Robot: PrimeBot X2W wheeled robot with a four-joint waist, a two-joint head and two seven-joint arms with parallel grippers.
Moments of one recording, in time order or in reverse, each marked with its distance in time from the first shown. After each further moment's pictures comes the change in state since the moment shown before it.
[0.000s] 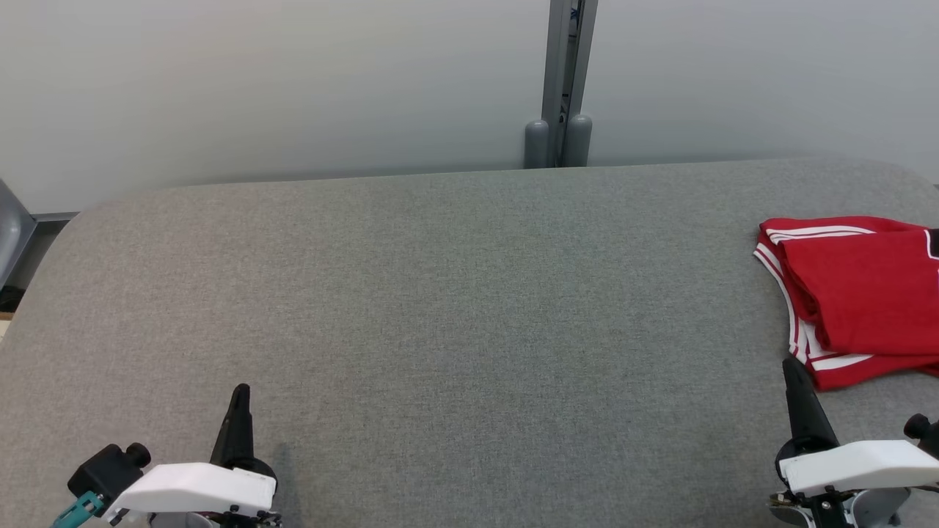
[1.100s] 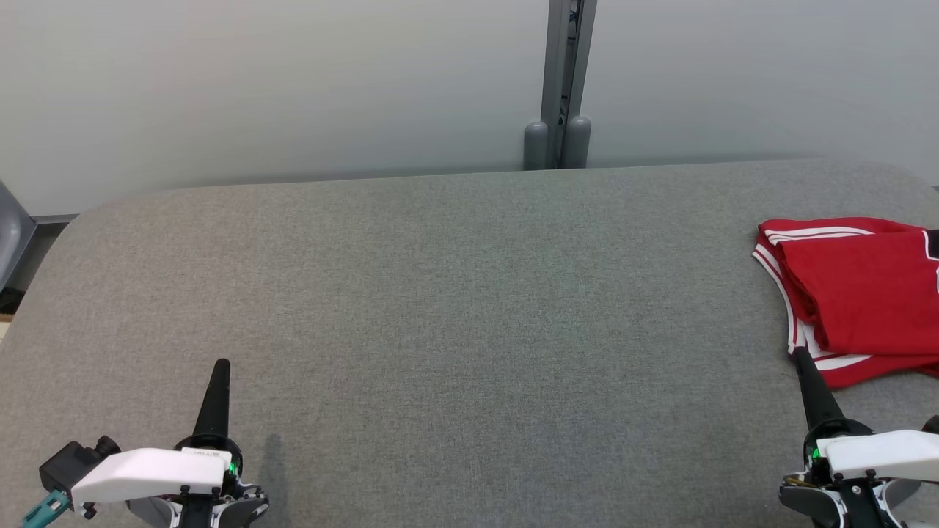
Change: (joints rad) left arm -0.036 0.002 0.071 -0.026 -0.321 -0.061 0.096; right arm -0.018 -0.004 -0.037 -0.019 0.353 0.000 0.093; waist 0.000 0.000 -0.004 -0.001
